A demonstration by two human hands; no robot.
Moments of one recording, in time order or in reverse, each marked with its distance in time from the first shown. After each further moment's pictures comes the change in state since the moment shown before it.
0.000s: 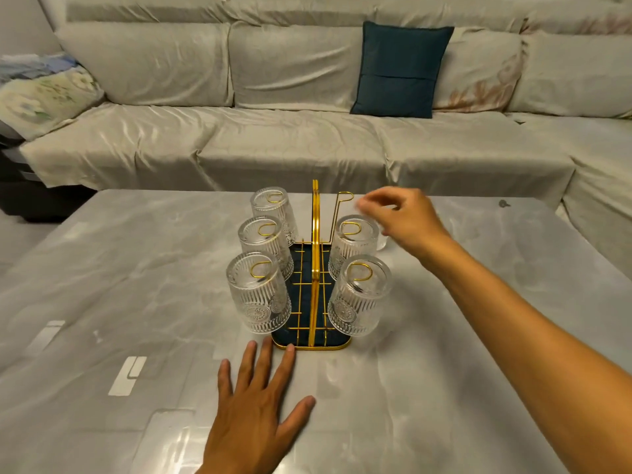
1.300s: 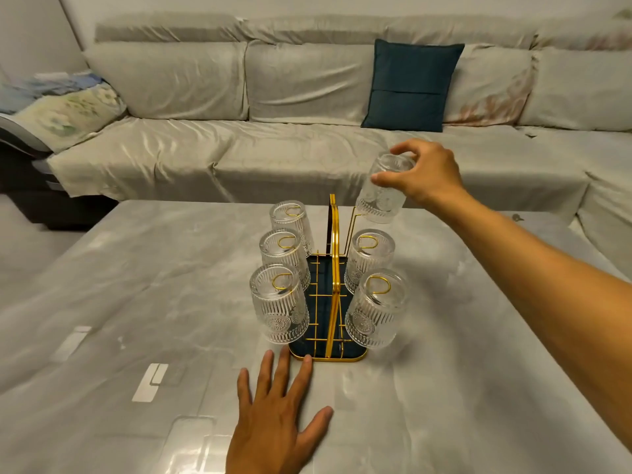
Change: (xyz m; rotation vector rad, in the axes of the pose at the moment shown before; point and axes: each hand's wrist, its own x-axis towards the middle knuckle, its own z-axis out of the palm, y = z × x) left_hand 0.005 0.001 0.002 -0.014 0.059 0.005; right_hand 0.057 -0.053 -0.024 -0.286 0.182 -0.132
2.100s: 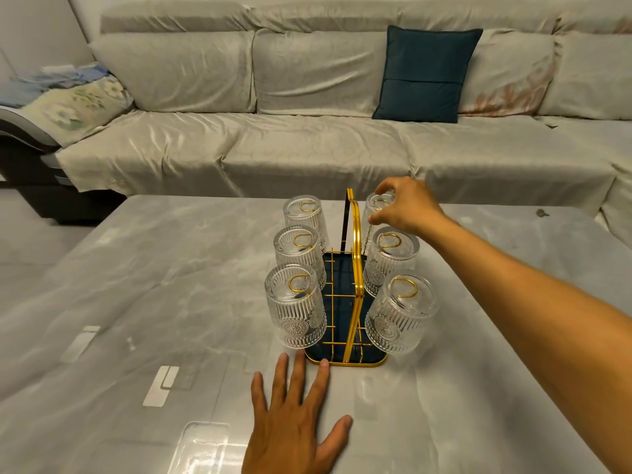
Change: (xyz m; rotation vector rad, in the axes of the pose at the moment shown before) left_hand 0.001 -0.003 0.006 0.031 0.143 0.032; right_hand -0.004 0.021 0.077 -0.167 -0.260 0.040
